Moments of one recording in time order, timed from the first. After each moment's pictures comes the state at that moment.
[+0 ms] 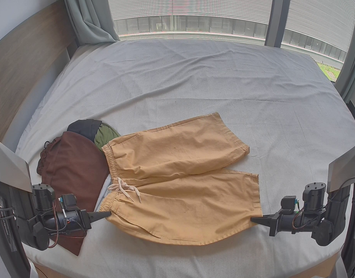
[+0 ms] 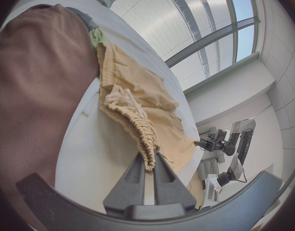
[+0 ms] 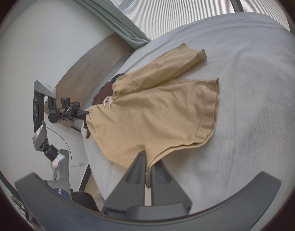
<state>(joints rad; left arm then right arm) 0.06 2.26 -0.13 -1.55 -0.87 -0.33 0.18 2.26 -0.11 -1.54 0.63 0.11</state>
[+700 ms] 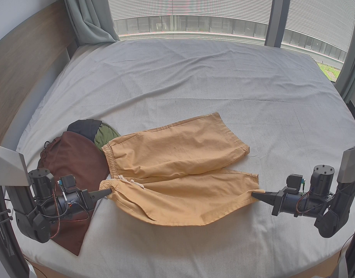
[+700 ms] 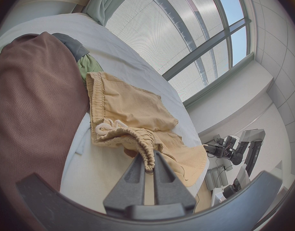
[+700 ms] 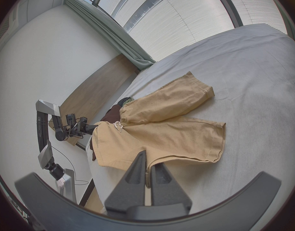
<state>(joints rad) 0.00 2.15 -0.25 -1.55 -0.73 -0.44 0.19 2.11 -0.22 -1.54 0.63 0.26</state>
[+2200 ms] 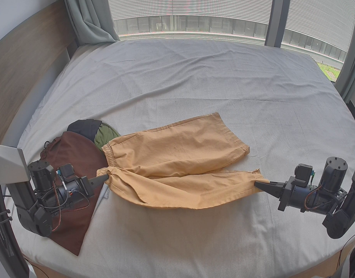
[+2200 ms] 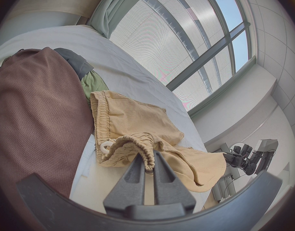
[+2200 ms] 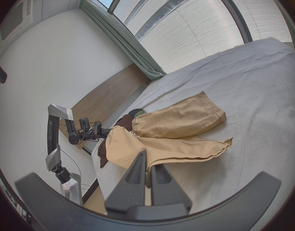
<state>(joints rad) -0.01 2.14 -0.34 -1.55 -0.63 -0.50 0.24 1.93 -0.19 -1.54 0.62 0.29</state>
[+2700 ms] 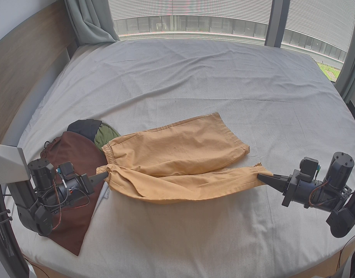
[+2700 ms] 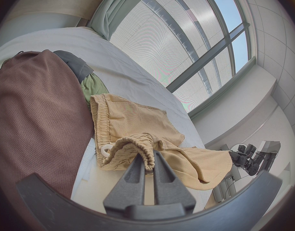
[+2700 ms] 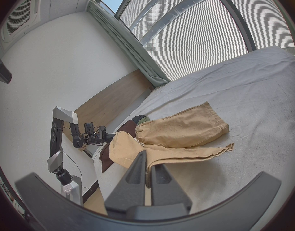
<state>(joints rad) -0.01 2.14 -0.36 -1.55 -0.62 -0.51 0.25 1.86 -0.20 -1.53 0.62 0.29</state>
